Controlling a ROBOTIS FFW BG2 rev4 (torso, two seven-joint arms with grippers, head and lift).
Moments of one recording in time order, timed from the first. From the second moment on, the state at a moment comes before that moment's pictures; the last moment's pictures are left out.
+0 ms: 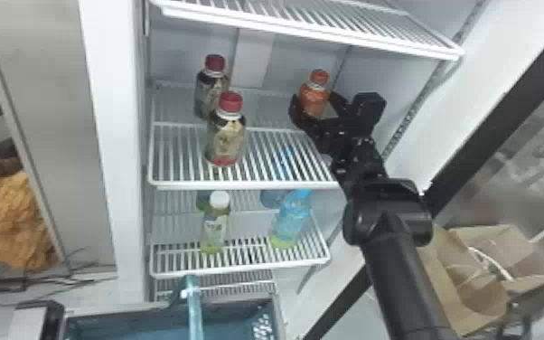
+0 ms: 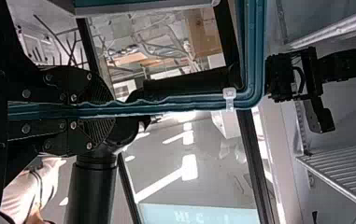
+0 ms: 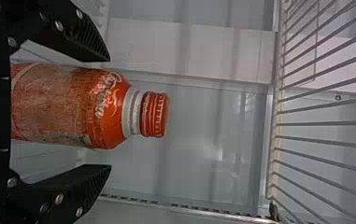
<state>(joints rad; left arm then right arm) 0.39 0.25 -0.06 -2.12 1.29 1.31 -0.57 -0.37 -0.19 -0.10 -1.23 -0.04 -0.03 0.24</state>
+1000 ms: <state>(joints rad) 0.41 0.25 -0.06 -2.12 1.29 1.31 -0.57 -0.24 -0.19 -0.09 -1.47 -0.09 -0.05 0.26</state>
